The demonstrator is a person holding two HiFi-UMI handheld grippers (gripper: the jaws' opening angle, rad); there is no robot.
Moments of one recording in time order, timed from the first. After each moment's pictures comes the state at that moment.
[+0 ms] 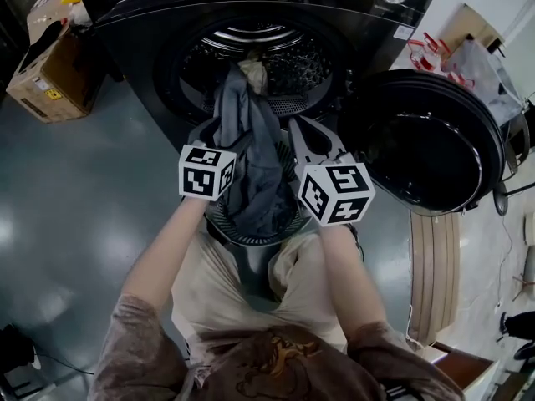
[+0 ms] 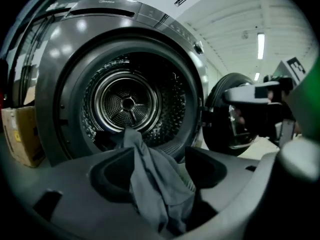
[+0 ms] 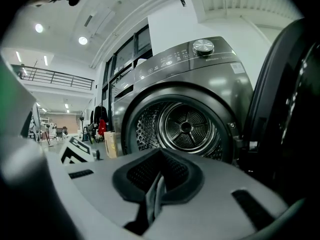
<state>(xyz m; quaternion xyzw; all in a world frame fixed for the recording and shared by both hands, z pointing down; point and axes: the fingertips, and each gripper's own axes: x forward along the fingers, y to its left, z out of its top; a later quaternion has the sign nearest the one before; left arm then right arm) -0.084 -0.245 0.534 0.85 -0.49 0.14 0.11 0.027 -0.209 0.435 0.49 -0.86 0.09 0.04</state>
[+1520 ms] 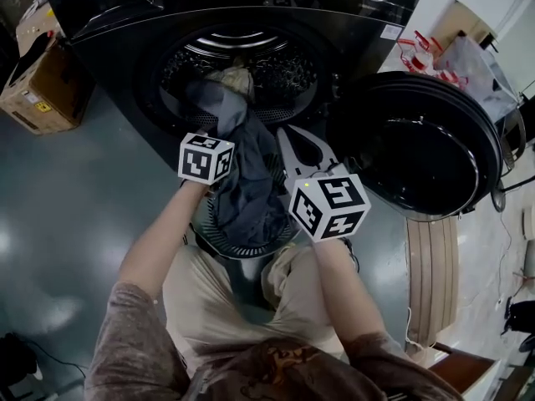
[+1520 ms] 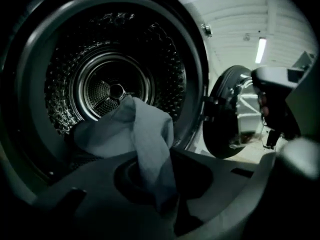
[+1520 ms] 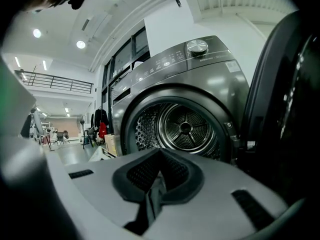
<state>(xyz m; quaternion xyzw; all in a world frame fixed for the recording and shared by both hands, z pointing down) -0.042 -0.299 0.571 0.87 -0.44 0.16 0.16 0.038 -0.213 0.432 0.49 -0.87 0.10 0.02</state>
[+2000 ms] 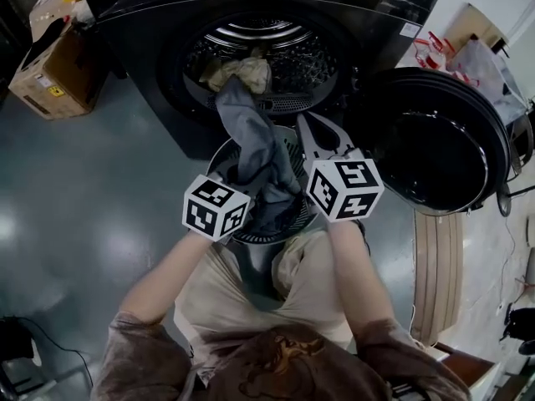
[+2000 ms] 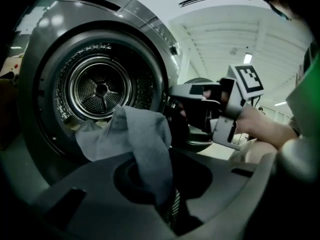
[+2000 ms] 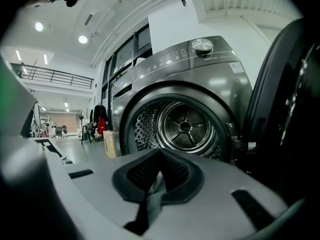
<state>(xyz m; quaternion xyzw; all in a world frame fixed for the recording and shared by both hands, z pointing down) -0.023 -0.152 0.539 0.91 -0.35 0.13 0.18 0.032 -0.214 0.436 0.50 -0.86 0.09 0.04</state>
